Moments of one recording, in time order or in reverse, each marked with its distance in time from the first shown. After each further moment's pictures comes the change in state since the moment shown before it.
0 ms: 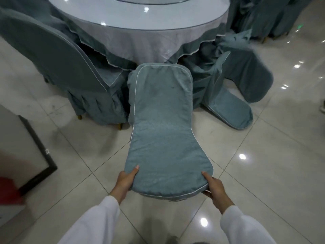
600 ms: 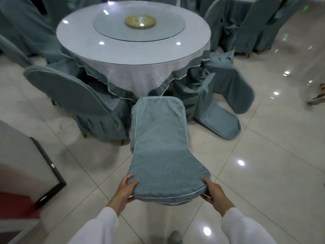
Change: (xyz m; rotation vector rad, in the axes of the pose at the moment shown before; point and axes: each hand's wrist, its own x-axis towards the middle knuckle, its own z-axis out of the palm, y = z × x) left_hand -0.141 0.095 -0.007 0.092 -0.057 -0.004; right_hand -0.119 -0.093 -0.032 0.075 0.004 0.090
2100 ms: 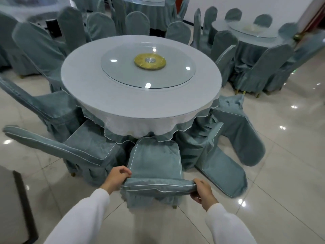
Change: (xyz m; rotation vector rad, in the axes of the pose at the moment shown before) left_hand 0.192 0.390 0.038 0.372 0.070 0.315; right_hand 0.113 -0.381 0.168 -0.133 -0.012 -0.134
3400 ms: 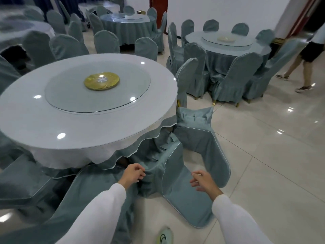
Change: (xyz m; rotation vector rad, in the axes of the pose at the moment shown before) left_hand 0.091 0.329 0.422 -0.076 -0.092 0.039; right_hand 0.246 -0.270 -0.366 -0.365 -0.141 -0.292
